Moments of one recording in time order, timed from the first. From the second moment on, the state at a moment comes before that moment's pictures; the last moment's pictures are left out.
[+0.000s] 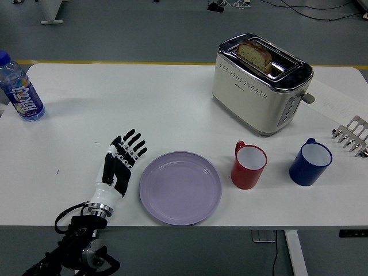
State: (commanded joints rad) left arm -0.15 0.01 -1.07 -1.15 0.70 0.09 -0.46; right arm -0.04 -0.11 0.10 0.30 0.43 -0.25 0.03
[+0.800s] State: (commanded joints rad) left arm -0.14 0.30 -1.57 -1.22 0.75 -0.13 -0.07; right arm -0.04 -0.11 0.07 0.30 0.48 -0.25 0.04
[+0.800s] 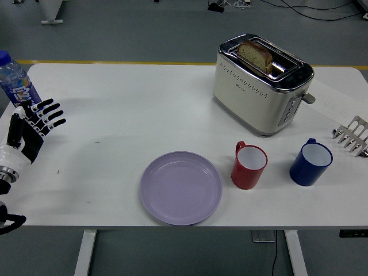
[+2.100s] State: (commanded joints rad) left arm -0.09 0.34 -1.77 -1.19 0.77 -0.19 -0.02; right arm -0.04 -0.11 0.08 0.29 0.48 -0.25 0.03
